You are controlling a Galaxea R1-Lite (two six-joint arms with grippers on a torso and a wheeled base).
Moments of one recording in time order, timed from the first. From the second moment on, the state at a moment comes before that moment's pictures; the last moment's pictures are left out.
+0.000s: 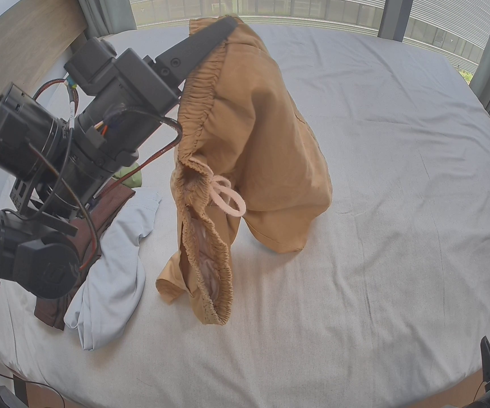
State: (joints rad) left arm -0.59 1.75 -0.96 -1.49 -0.46 -0.65; right arm 0.00 0.02 -0.02 0.00 0.00 0.00
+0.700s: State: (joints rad) left arm -0.57 1.78 -0.95 -1.51 -0.46 -0.65; right arm 0.00 0.02 -0.02 -0.03 0.01 0.01
